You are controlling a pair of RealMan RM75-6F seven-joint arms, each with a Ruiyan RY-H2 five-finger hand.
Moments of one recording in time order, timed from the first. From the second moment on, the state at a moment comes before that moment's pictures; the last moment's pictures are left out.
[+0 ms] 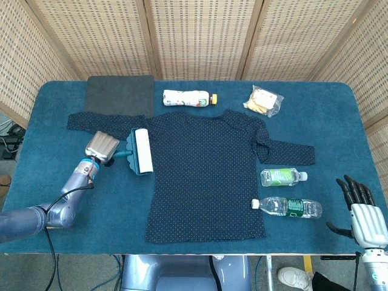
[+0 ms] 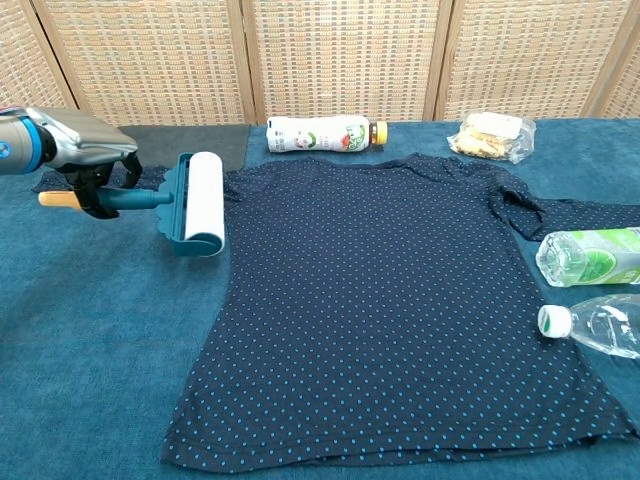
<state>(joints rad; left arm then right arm) -1.09 -1.39 0.13 -1.33 0.59 0.81 0.72 0.06 -1.13 0.06 -1.58 -1.46 1.43 0.08</state>
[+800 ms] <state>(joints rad) -0.91 -1.42 0.09 -1.35 0.84 1.00 0.53 0.06 -1.13 0.06 -1.58 -1.47 1.44 0.07</state>
